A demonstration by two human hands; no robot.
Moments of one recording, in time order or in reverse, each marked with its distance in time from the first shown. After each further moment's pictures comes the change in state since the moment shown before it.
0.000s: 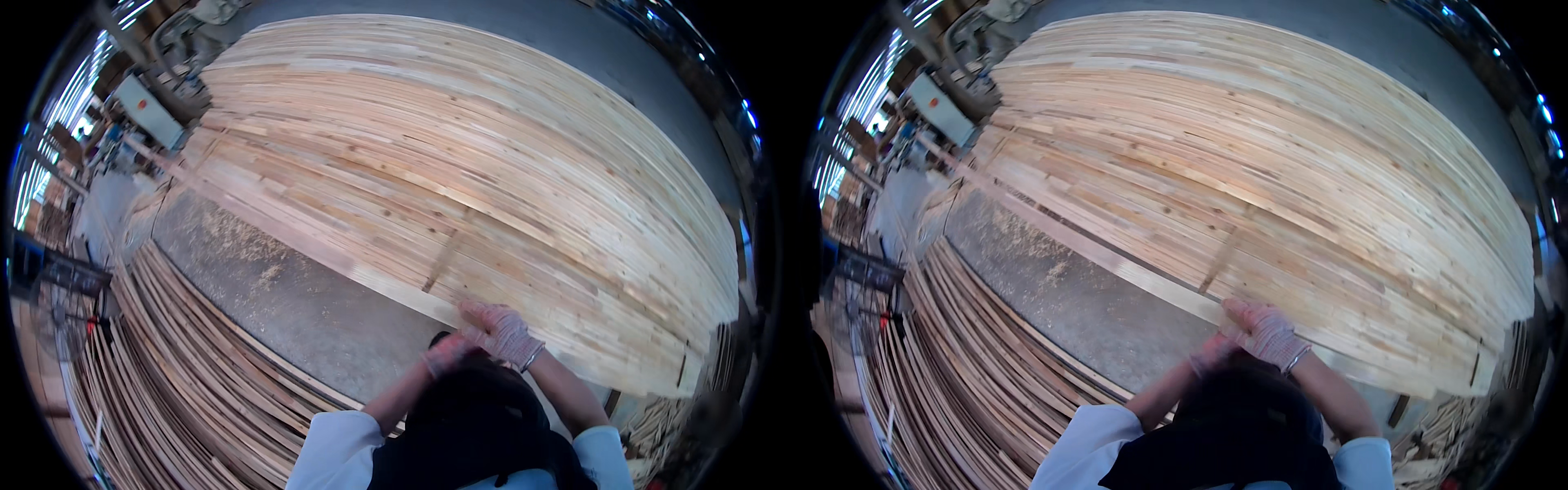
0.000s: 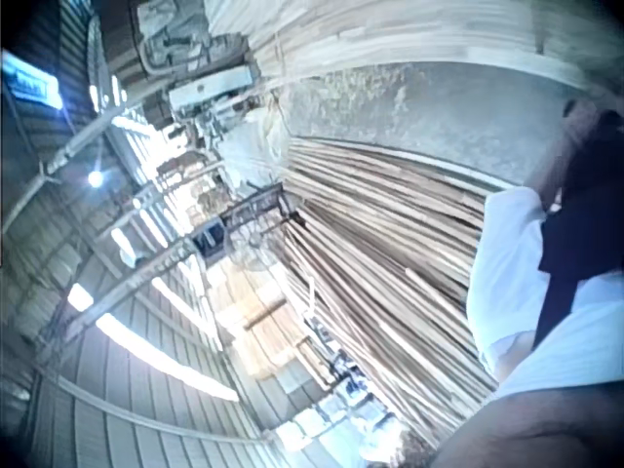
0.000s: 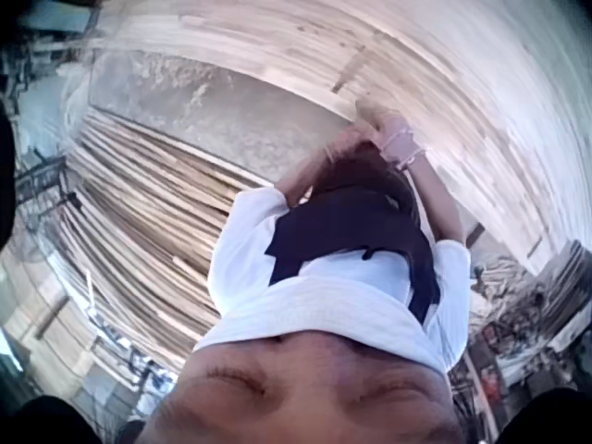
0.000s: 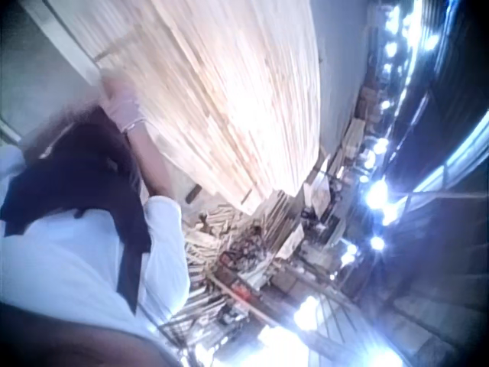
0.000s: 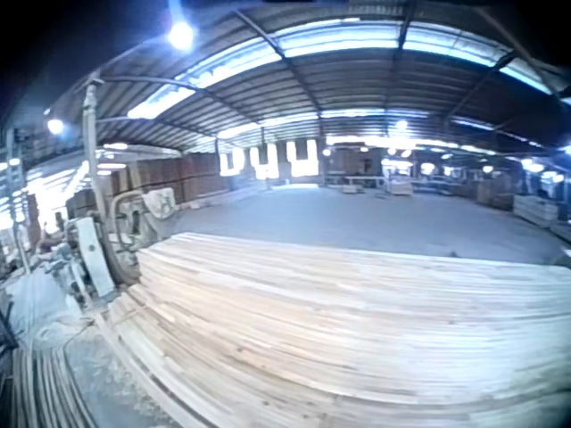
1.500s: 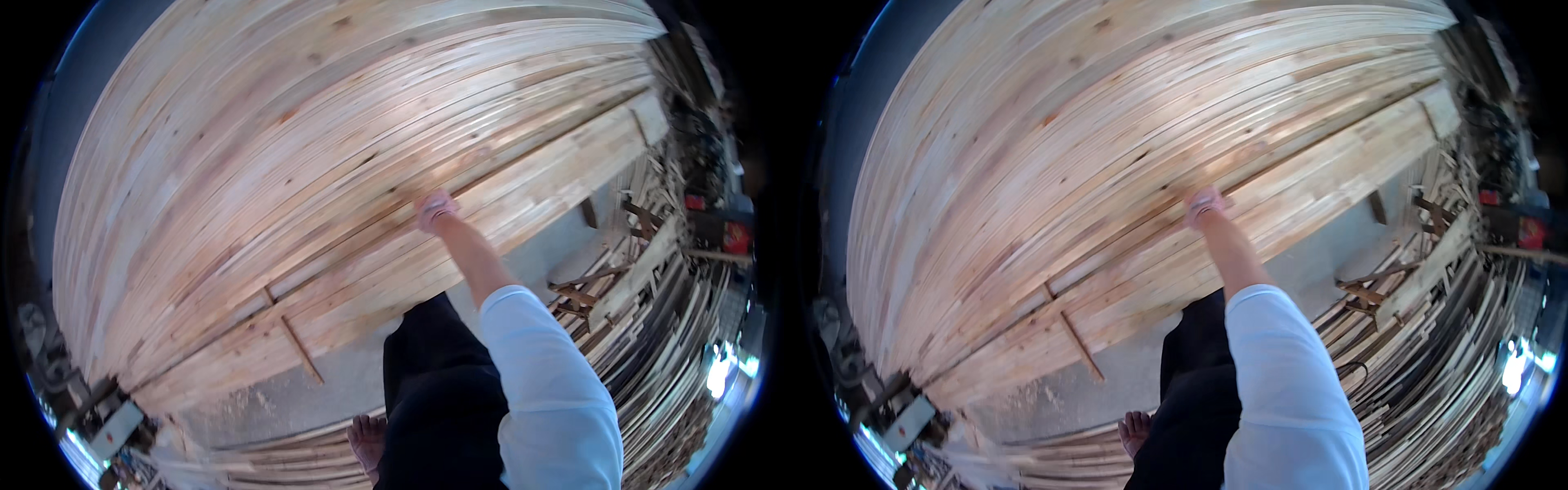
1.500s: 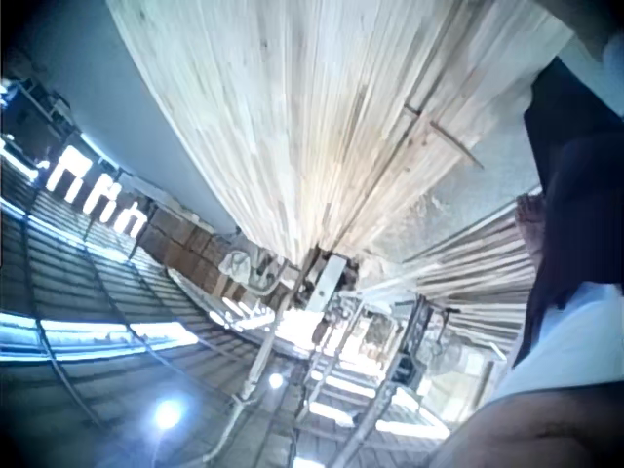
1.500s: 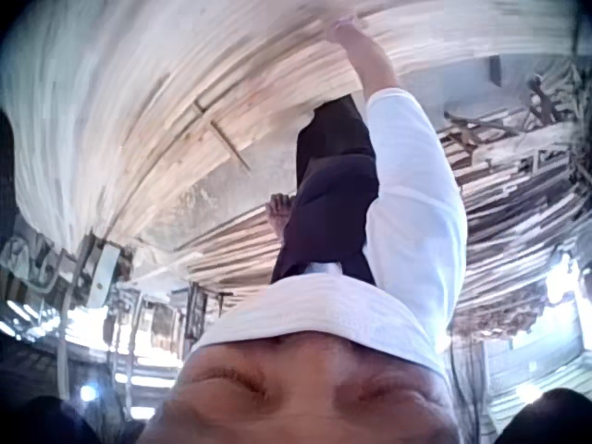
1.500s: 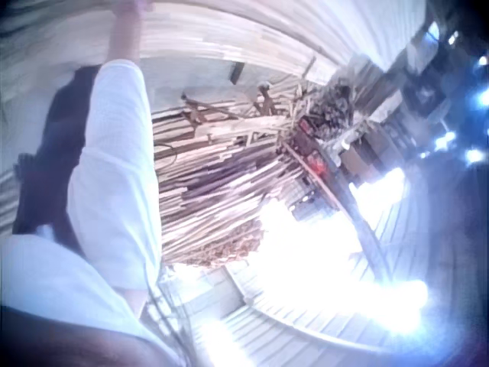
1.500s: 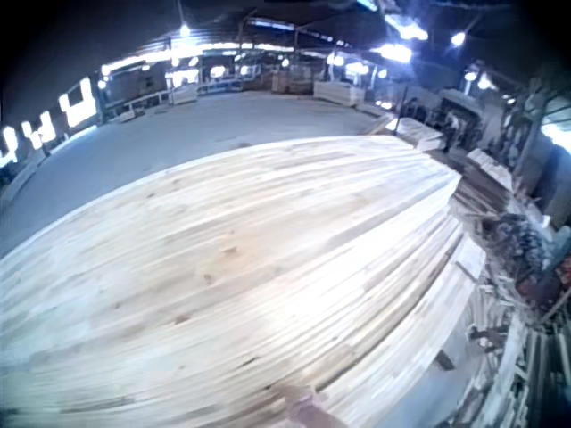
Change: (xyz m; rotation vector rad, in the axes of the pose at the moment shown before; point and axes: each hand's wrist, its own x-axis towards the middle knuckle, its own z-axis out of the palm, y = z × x) left_hand 0.159 -0.038 0.097 -0.762 1.295 -0.643; right_hand -0.074 0.624 -0.103 -0.201 -0.305 1.023
